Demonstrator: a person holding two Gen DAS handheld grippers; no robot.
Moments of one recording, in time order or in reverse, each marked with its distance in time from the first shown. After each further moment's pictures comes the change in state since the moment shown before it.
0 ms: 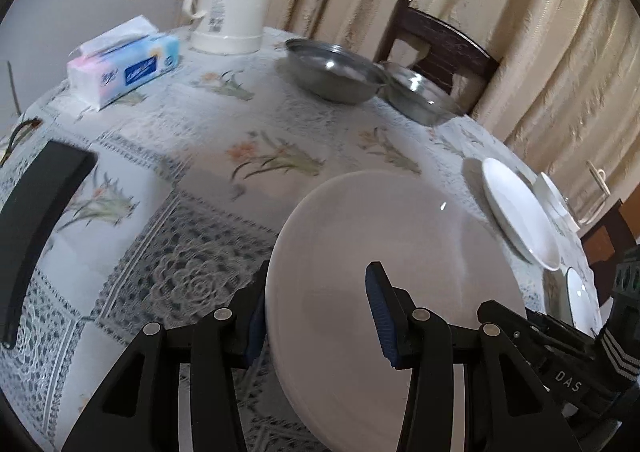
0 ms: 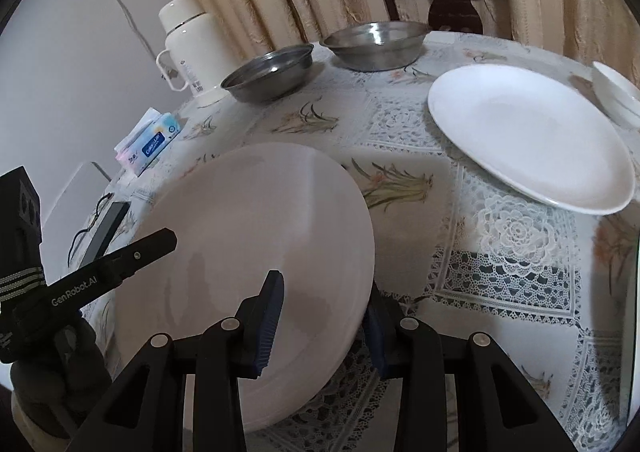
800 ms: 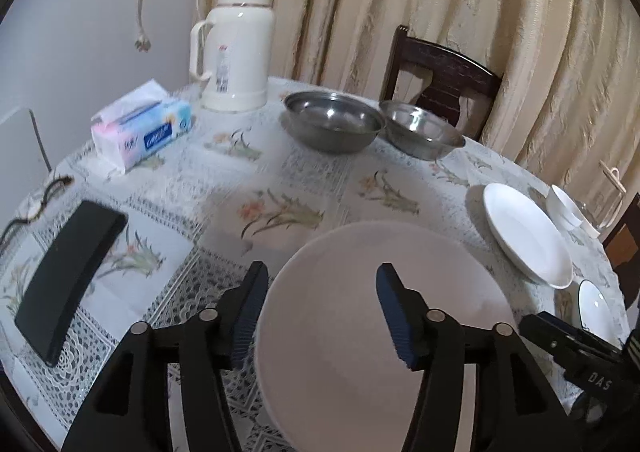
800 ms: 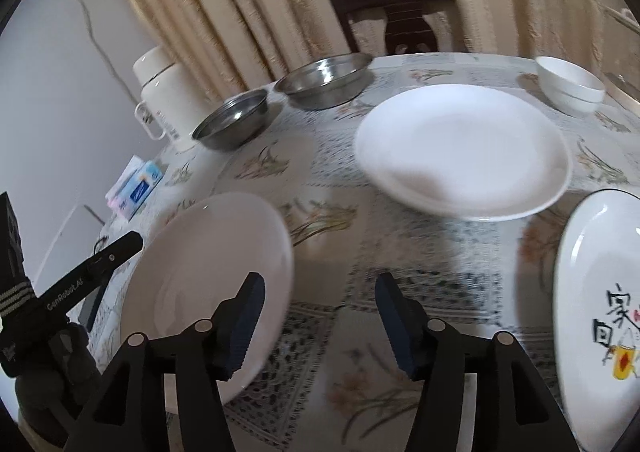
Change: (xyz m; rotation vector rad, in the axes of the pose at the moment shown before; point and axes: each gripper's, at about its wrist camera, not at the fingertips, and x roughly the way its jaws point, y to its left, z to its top) left arm -0.026 -0.036 0.014 0.090 -0.147 0.118; right arm -0.041 -0.042 0.004 0.127 -0.095 -0.035
